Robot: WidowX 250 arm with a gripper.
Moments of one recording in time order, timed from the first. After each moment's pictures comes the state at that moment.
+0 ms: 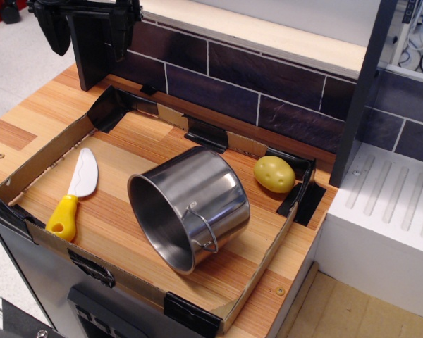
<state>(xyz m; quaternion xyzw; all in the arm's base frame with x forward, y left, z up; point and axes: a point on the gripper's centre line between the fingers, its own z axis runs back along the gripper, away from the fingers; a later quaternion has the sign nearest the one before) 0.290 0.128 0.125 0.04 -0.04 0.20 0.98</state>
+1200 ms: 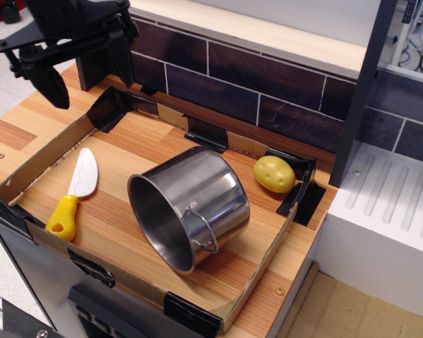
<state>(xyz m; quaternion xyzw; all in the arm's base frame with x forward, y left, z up) 0.233 0.081 0.131 -0.08 -0.09 0.37 0.92</state>
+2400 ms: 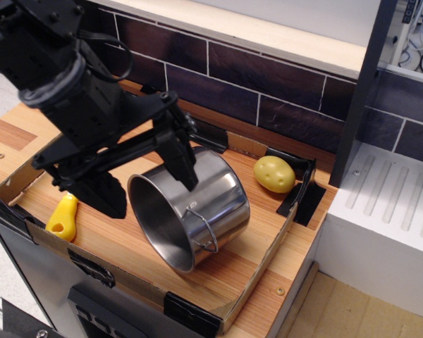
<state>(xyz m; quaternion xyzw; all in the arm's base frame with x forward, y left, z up) 0.175 -0.011 0.112 -0.20 -0.08 0.31 0.93</state>
